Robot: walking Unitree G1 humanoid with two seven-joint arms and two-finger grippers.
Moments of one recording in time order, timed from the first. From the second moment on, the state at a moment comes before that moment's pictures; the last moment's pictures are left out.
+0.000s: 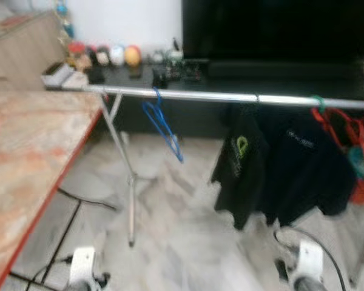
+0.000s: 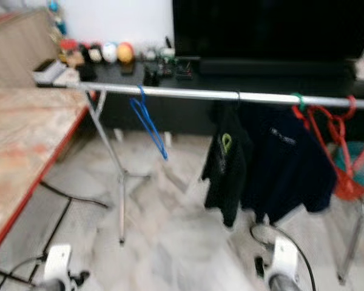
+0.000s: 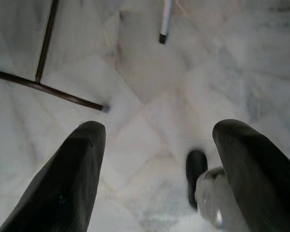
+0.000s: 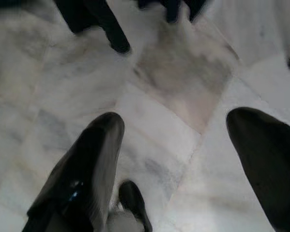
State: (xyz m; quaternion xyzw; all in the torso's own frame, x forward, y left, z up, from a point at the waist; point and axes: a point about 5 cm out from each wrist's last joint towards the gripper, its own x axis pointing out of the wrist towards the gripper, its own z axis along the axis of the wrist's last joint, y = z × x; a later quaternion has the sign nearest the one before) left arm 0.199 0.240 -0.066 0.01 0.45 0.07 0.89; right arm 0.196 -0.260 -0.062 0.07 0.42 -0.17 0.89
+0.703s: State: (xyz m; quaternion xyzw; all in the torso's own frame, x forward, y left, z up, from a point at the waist) left arm 0.194 0.247 -0.067 0.01 0.45 0.07 0.89; right arm 0.201 -0.250 -0.062 0.07 0.41 -0.16 0.89
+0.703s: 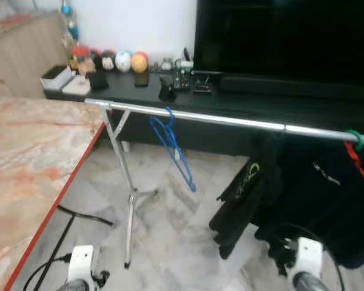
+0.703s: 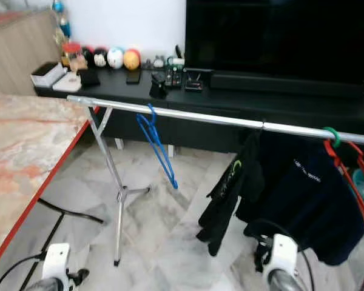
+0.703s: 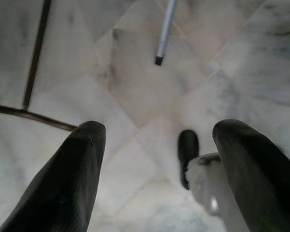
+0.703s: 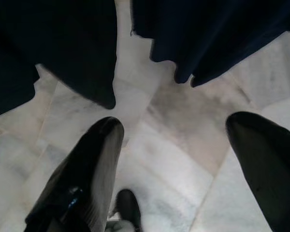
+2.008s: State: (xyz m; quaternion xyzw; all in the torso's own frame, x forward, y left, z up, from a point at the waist) left arm 0.207 0.236 -0.062 0.01 0.43 0.07 0.90; right arm 0.263 -0.258 0.016 0.03 0.09 -0.18 0.98
